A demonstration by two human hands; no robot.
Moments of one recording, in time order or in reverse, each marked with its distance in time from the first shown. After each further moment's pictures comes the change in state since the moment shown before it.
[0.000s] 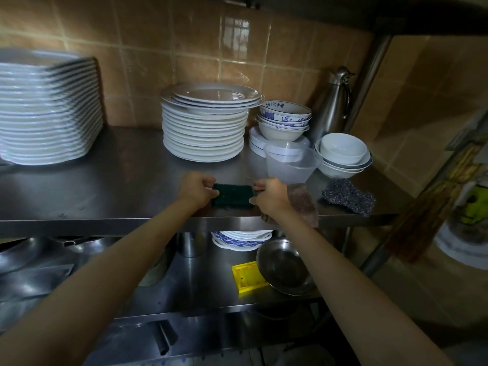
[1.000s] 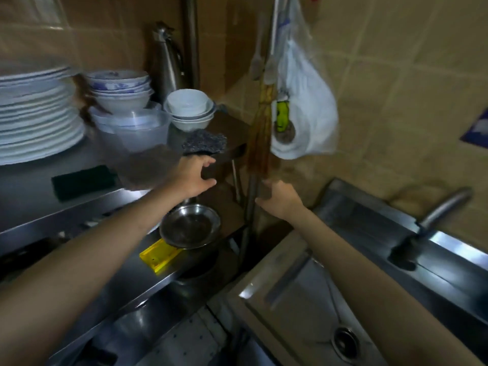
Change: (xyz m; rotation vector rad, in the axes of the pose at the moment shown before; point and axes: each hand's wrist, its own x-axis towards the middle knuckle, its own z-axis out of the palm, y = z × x) left_hand -0.114 0.165 0.140 0.239 -0.456 0.683; right_hand -0.226 0.153 -0.158 -0.272 0.160 0.472
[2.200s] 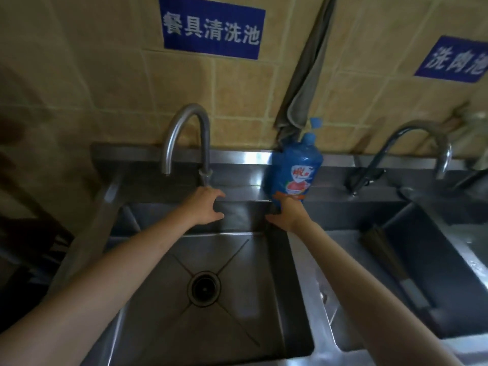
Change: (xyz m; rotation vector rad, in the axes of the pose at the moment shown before) left_hand -0.016 0.415 0.355 -0.015 -0.764 0.789; right_hand -0.278 0.413 -0.089 0.050 0.258 0.922
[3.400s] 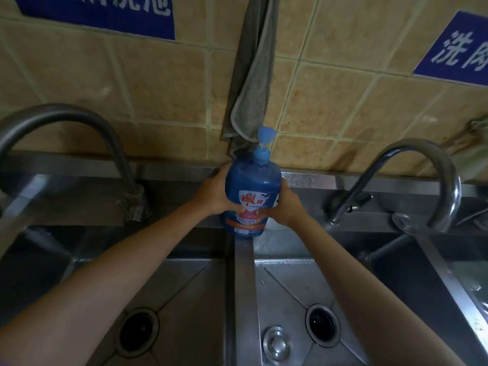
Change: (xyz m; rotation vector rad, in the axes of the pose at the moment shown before) left_hand 0.201 0.118 0.062 -0.490 0.168 0.050; right_hand 0.140 0.131 -0.067 0.357 0.066 -0.102
